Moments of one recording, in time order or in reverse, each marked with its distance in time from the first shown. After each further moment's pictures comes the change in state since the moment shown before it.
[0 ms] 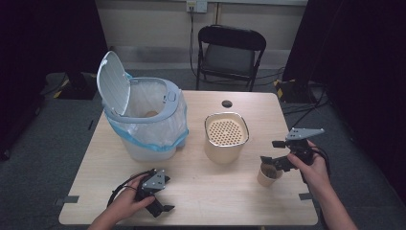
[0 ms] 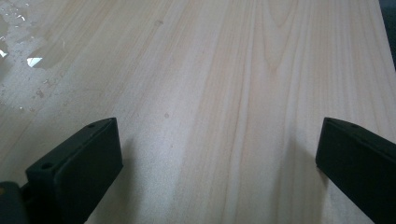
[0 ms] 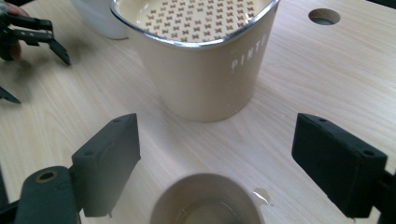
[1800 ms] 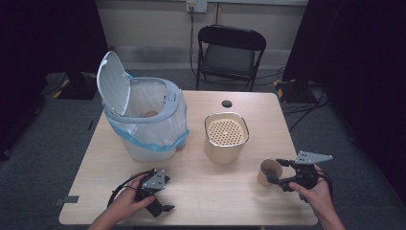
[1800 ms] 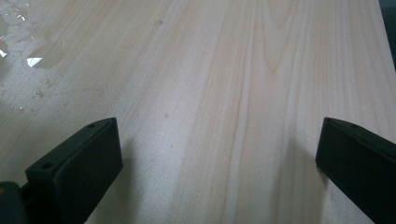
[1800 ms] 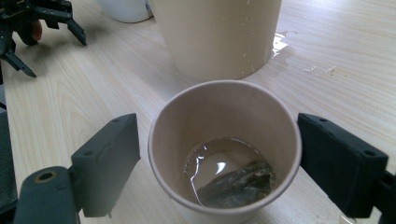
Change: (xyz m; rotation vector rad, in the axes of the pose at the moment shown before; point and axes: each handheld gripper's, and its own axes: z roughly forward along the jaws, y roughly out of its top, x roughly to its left) left arm 0.000 0.000 0.000 -0.003 0.001 0.003; right arm -0.001 -0.081 0.003 -0.109 0.067 0.022
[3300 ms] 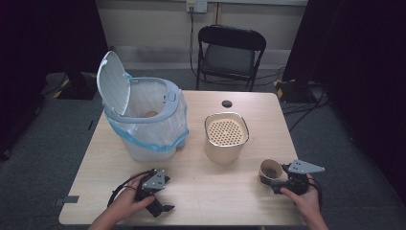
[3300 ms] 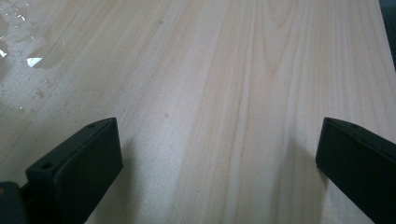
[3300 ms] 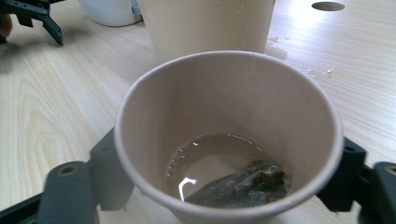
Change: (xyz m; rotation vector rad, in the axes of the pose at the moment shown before) left arm 0.000 0.000 0.000 0.004 0.000 -0.002; right arm 0.002 -0.033 0.027 -0.114 -0.071 -0.047
